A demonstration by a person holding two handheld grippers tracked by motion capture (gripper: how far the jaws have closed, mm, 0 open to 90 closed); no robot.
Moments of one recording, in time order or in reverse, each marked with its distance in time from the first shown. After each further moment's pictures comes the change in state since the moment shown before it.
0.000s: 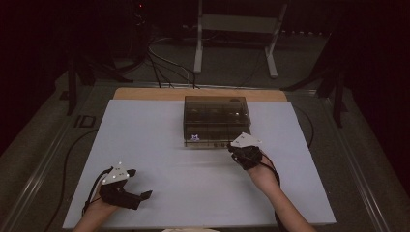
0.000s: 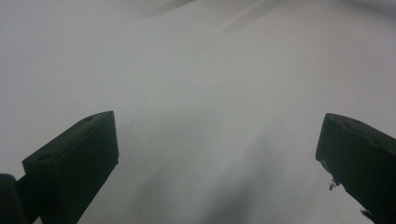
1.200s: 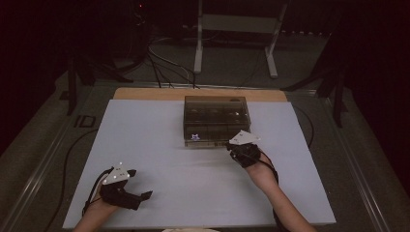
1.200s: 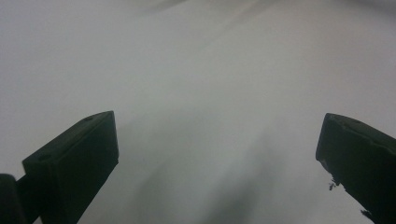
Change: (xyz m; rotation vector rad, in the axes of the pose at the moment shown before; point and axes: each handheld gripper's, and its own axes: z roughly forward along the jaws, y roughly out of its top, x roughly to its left) left arm -0.001 0.000 0.001 0.008 0.000 0.008; right arm -0.002 0.006 0.005 0.004 0.022 0.015
